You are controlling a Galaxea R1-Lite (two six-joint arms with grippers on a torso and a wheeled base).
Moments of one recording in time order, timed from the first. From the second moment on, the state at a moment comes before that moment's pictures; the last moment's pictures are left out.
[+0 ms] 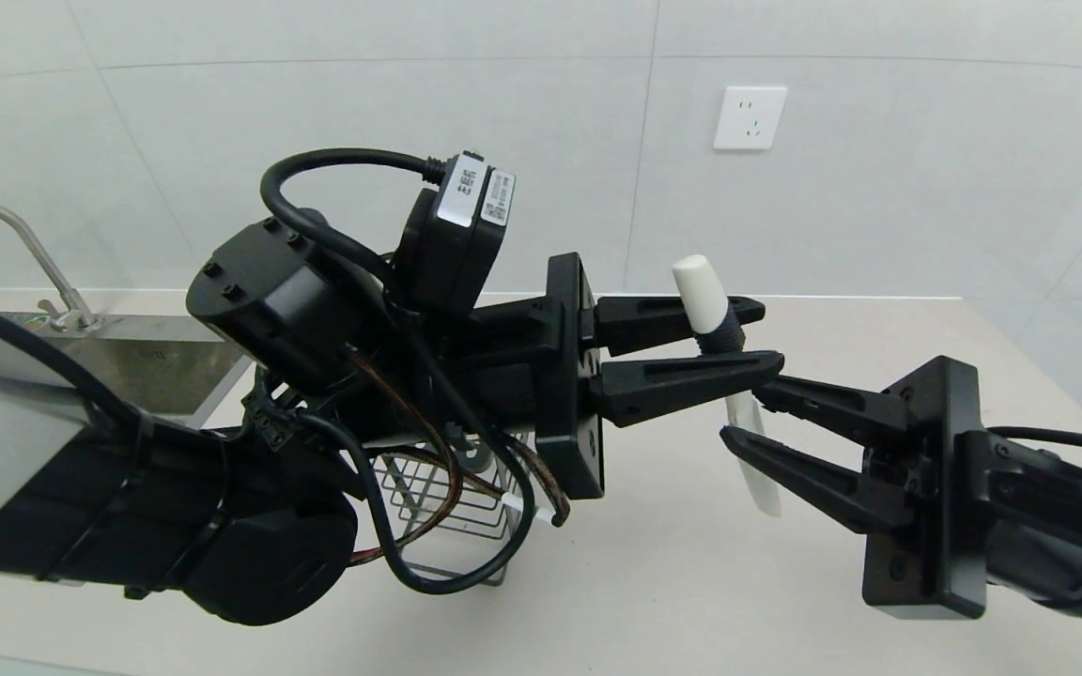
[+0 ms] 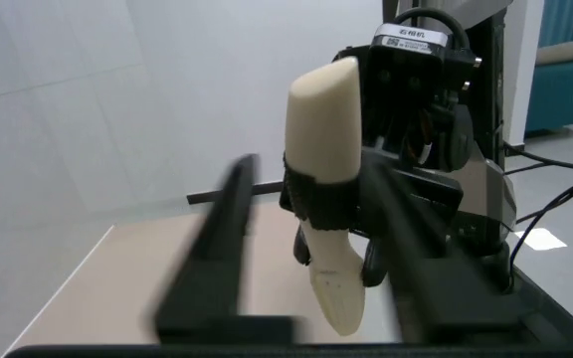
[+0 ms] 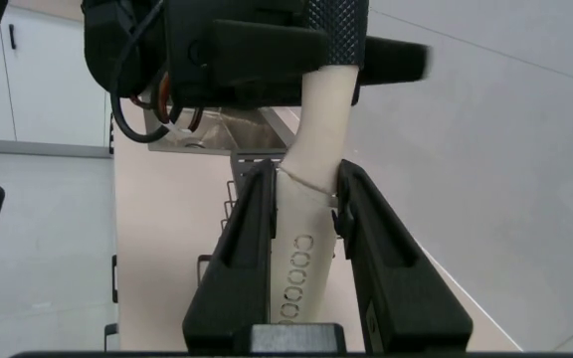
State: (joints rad) left arm -0.79 1.88 -0.92 -1.41 -0.90 -0.05; right arm 0.68 1.50 -0.30 -1.41 0.51 -0.31
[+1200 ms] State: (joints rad) left arm -0.67 1.75 -0.87 -1.14 -0.81 0.03; right arm 0.40 1.18 -0.05 -1.37 0.51 -0.42
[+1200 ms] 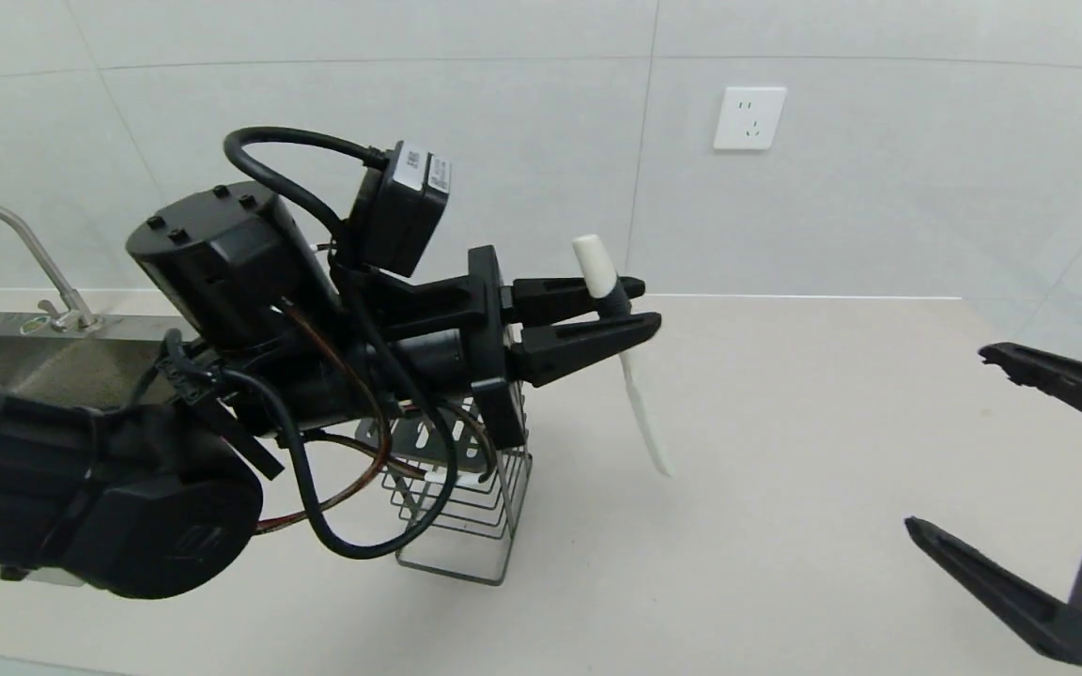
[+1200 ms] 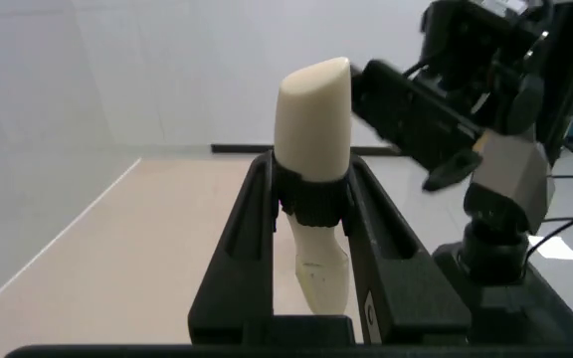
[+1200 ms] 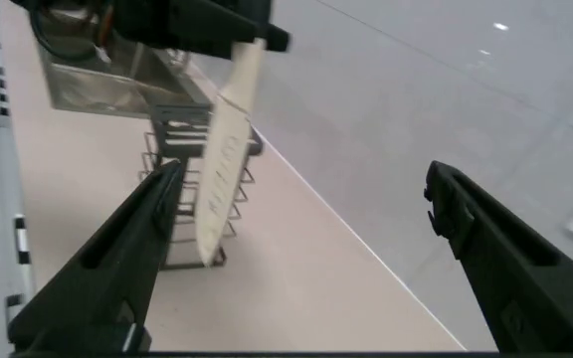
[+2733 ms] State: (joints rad) left arm -0.40 1.39 -0.90 -0.62 -0.89 0.42; right arm 0.00 0.05 0.00 -0.06 0.16 -0.10
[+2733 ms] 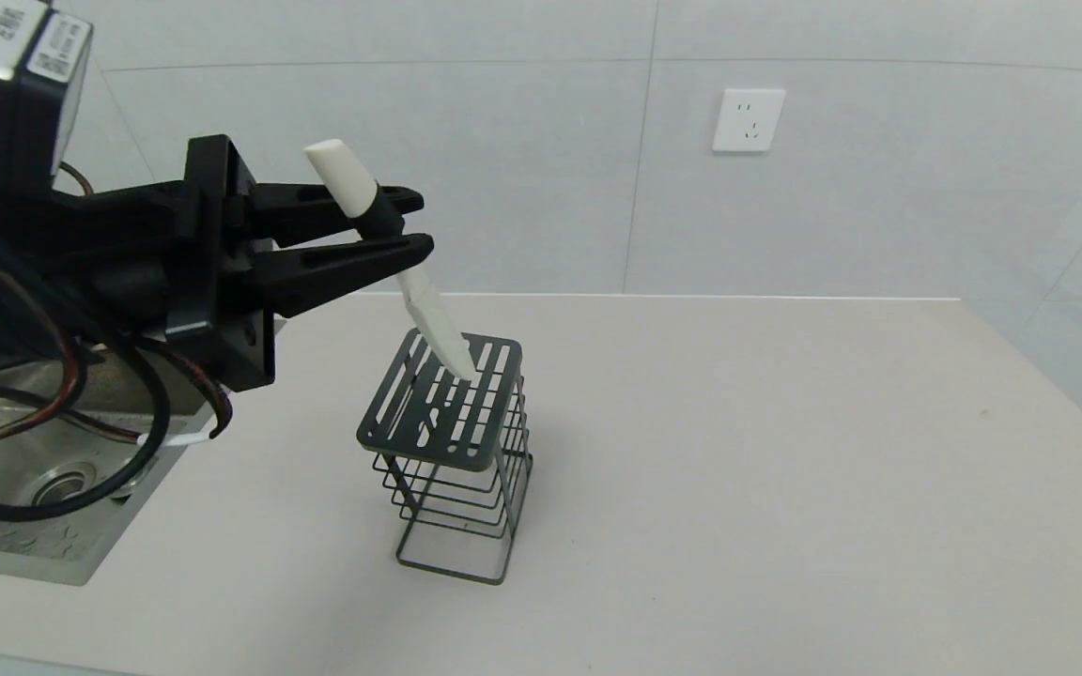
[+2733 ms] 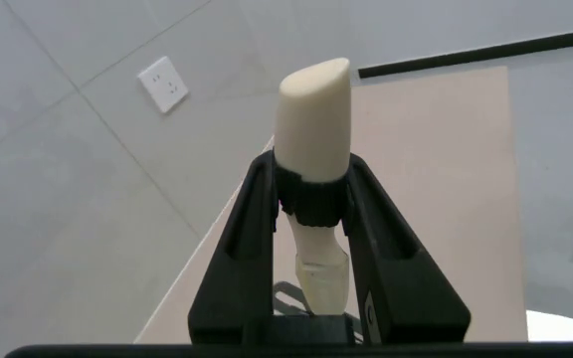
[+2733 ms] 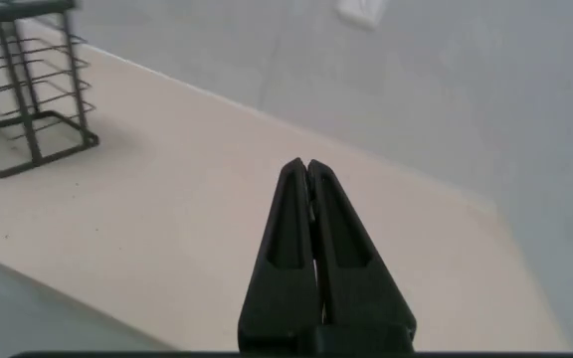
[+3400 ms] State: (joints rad) left arm -0.40 1.51 -0.96 -0.57 -0.93 0.56; right arm -0.01 0.02 0.00 0.01 0.07 -0.06
